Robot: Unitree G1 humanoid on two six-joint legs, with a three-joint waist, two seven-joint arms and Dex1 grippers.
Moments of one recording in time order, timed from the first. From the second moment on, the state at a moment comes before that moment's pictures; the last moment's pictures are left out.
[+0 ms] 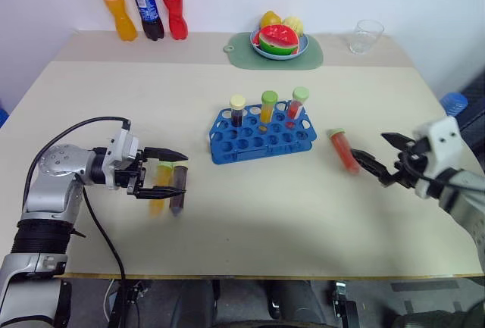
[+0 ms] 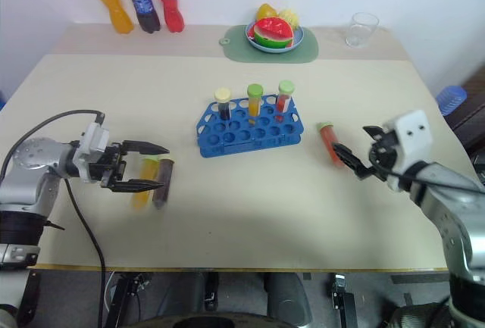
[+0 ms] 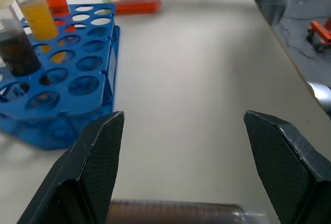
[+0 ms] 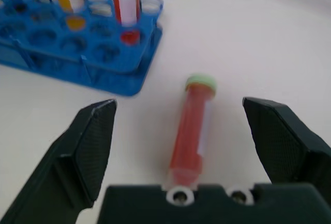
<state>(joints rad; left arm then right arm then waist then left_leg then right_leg) -0.40 0.76 0.05 0.21 -0.46 0.03 -1.57 -0.18 -0.82 -0.32 -0.43 0.55 0.99 0.47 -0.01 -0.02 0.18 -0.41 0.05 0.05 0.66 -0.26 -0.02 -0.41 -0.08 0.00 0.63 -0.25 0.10</state>
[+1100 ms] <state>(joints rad) -0.20 0.76 0.02 -0.16 -0.49 0.17 -1.43 -1.01 -0.76 0.31 0.75 0.12 0.93 0.91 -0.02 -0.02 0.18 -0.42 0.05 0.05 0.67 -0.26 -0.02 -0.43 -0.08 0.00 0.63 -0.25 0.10</state>
